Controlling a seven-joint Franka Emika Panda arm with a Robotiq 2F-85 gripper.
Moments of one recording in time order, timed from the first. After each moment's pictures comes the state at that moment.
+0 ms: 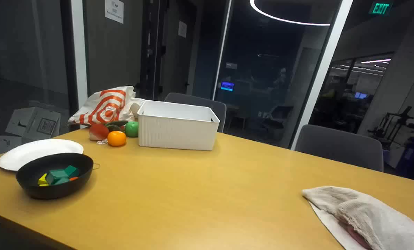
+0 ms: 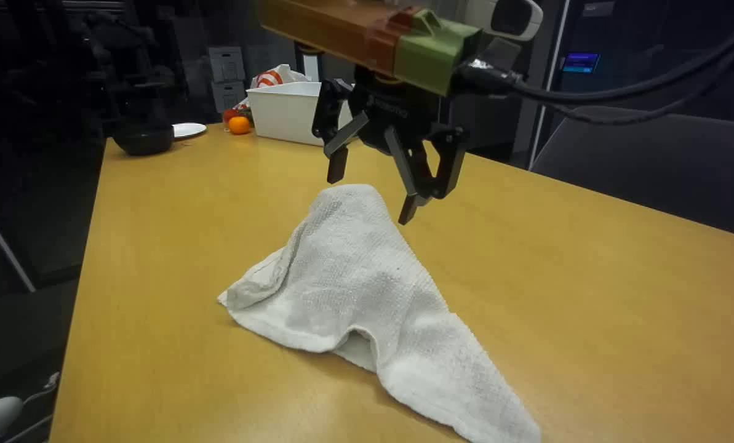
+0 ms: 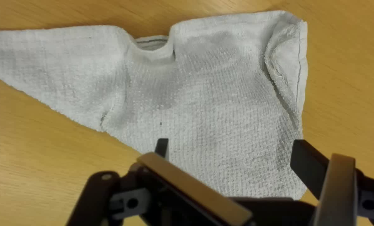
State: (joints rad) arm -0.04 -0.25 -0.38 -2.33 0.12 1.99 -0.51
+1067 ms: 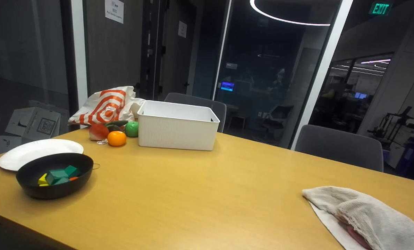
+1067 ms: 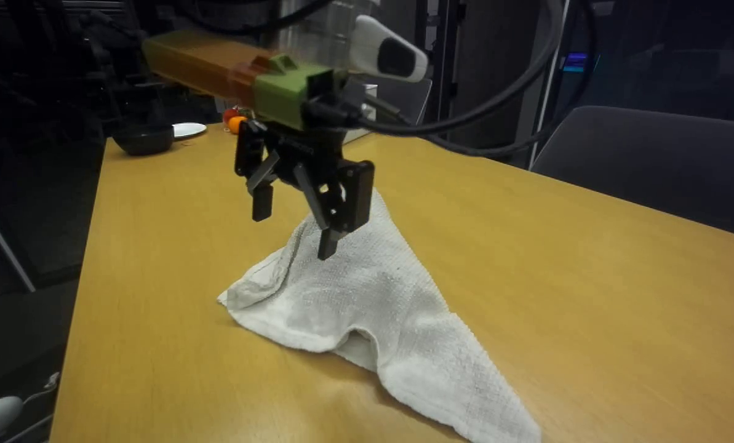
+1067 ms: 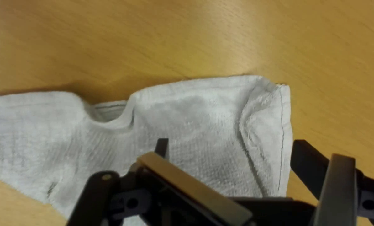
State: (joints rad) arm -0.09 -0.41 -0.21 -2.57 0.03 2.02 -0.38
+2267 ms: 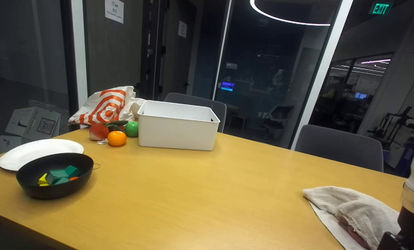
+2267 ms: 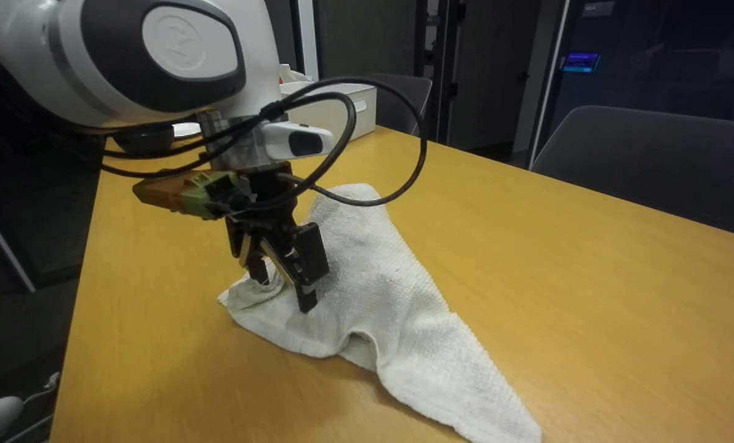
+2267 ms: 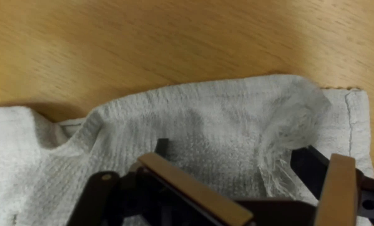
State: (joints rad) arm -0.11 -0.29 0.04 -2.78 -0.28 2.43 0.14
